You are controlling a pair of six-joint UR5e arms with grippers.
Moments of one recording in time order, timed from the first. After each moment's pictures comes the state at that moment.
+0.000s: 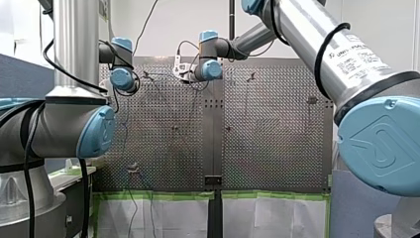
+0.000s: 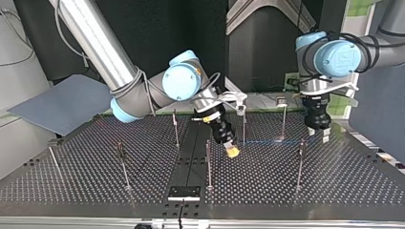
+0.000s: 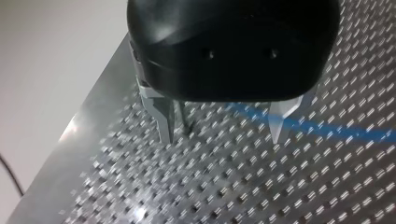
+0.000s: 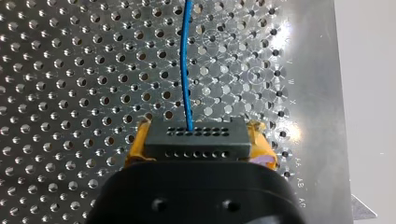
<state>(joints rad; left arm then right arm) 0.13 -1.55 -1.97 -2.72 -1.66 -1.88 2.41 -0.90 0.94 -0.10 1.51 1.67</state>
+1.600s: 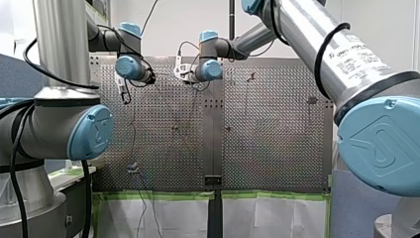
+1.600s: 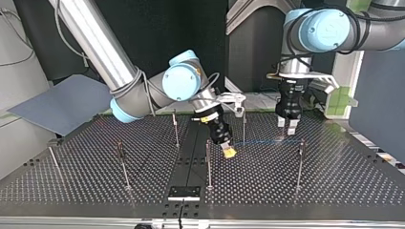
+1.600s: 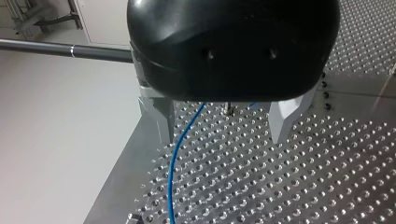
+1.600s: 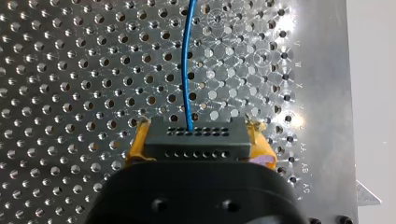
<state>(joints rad) -0.02 -1.44 -1.99 -2.76 -1.56 -1.78 2.41 -0.90 0.94 -0.09 1.55 1.67</state>
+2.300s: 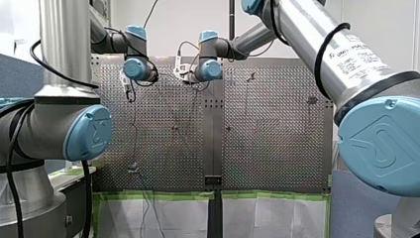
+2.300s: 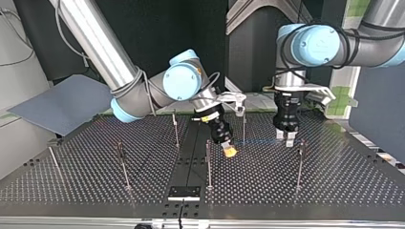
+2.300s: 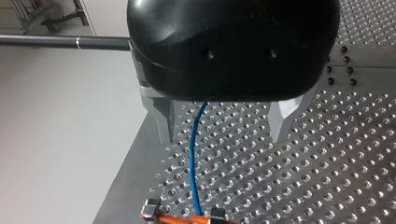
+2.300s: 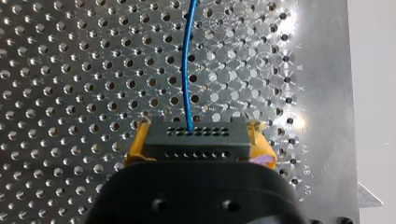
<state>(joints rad) -0.05 -1.52 -1.91 -2.72 -1.62 -1.75 2.41 -0.90 0.94 -0.08 1.55 1.67</state>
